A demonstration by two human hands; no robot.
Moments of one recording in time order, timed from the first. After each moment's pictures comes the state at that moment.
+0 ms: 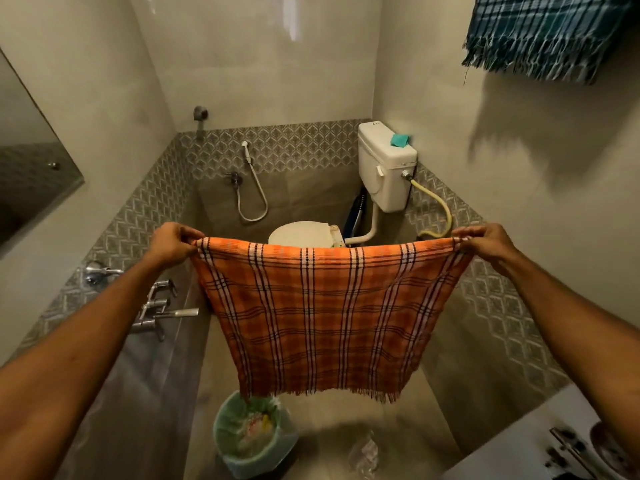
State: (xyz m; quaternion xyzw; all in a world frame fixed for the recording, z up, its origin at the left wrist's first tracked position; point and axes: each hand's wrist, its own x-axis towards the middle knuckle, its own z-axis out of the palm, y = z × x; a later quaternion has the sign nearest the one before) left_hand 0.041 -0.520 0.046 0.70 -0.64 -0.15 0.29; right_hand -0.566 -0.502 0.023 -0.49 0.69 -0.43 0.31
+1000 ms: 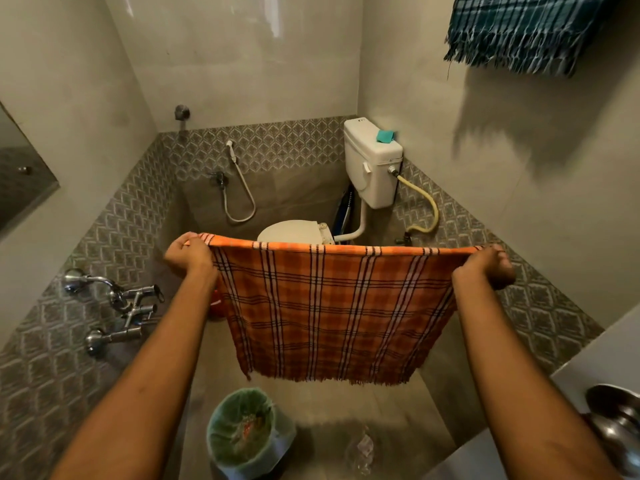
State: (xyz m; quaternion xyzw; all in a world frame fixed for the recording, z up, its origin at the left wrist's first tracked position) left_hand -0.059 -0.531 0.017 0.64 -0.15 -0.26 0.70; right_hand -0.512 -0.471 0.004 0.09 0.63 -0.76 0.14
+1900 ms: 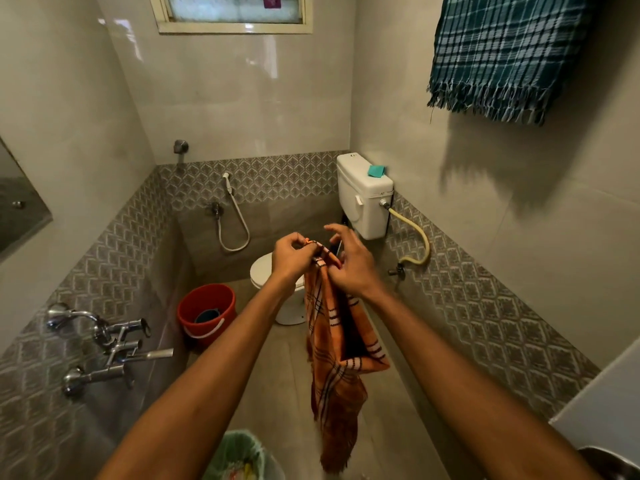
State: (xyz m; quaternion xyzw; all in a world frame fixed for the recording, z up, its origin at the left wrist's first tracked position) left_hand -0.222 -0.531 0.060 0.54 -0.51 -0.43 0.52; right_hand -0.367 -0.505 0.046 -0.74 0.52 -0.42 0.12
